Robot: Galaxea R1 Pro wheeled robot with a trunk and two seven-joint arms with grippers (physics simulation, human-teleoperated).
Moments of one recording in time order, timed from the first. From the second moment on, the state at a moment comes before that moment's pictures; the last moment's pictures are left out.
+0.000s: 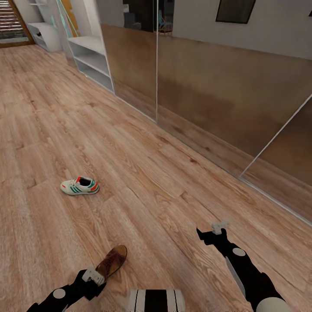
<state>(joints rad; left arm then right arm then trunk) -0.49 0.17 -0.03 -0.27 -0.32 -0.22 -0.36 -0.48 -0.10 0.01 -0.80 0.03 0.03 0.20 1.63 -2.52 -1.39</state>
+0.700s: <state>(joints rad) -0.48 0.18 -0.03 -0.27 -0.33 -0.22 -0.36 -0.48 -0.10 0.01 -0.80 0.03 0.03 0.20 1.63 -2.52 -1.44</state>
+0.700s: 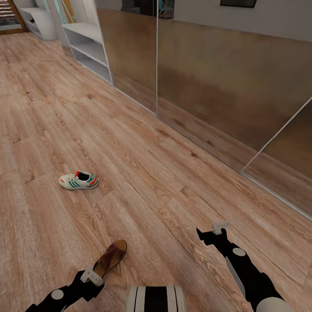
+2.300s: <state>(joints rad) -0.49 0.19 -0.03 -0.27 -0.32 -0.22 -0.35 -0.48 -0.10 0.01 -0.80 0.03 0.03 0.20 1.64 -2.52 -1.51</state>
